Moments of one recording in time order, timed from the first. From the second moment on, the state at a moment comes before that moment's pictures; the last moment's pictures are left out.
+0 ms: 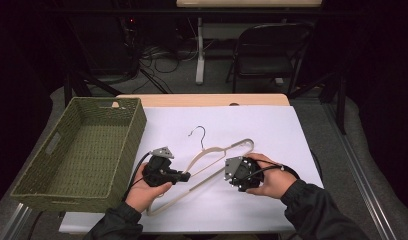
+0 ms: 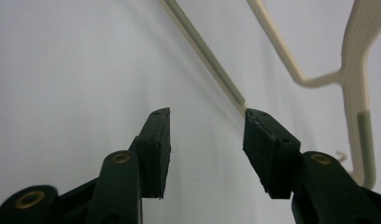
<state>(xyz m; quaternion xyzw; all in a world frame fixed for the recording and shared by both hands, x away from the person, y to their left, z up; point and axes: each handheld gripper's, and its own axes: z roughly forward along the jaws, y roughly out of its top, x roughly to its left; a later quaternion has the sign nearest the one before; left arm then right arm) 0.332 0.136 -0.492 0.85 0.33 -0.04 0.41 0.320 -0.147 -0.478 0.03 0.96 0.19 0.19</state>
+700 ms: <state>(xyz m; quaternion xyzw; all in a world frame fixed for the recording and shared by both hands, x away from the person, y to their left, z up) 0.312 0.168 -0.445 0.81 0.37 0.04 0.45 0.319 -0.170 -0.489 0.11 0.95 0.22 0.20</state>
